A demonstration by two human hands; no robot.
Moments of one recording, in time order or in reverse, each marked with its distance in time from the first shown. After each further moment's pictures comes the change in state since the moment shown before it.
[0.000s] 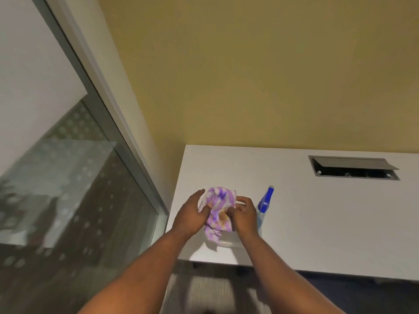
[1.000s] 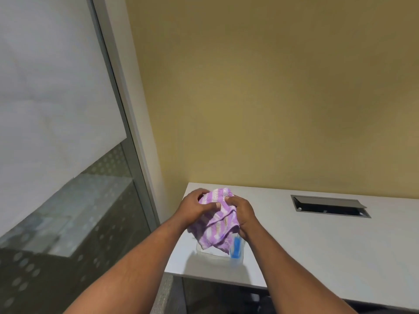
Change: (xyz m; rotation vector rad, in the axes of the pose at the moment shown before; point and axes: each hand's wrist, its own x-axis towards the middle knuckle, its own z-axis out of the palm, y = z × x) left_hand -0.119 0.155 -0.053 -0.225 0.074 0.167; right_hand -0.103 -0.100 -0.117 0.522 -0.424 -0.006
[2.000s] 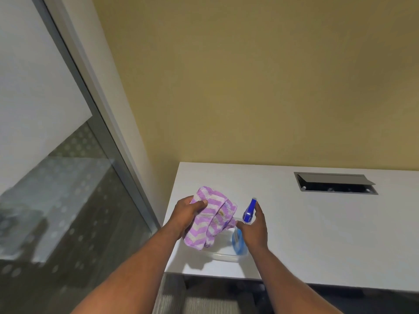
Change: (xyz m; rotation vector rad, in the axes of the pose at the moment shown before) left_hand 0.094 -0.109 0.015 -0.363 -0.037 -0.417; right_hand 0.104 0.118 -0.065 -0.526 0.457 -0.140
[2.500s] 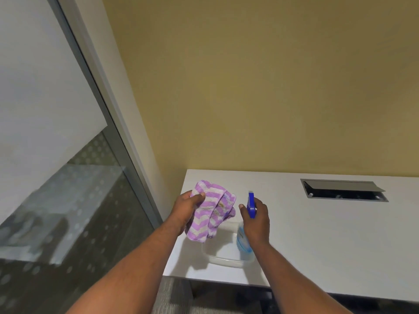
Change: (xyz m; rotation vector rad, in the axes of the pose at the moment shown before) left_hand -0.018 0.032 -0.013 -0.097 0.048 0.065; right_hand -0.014 -0.049 0.002 0.084 0.073 -0.196
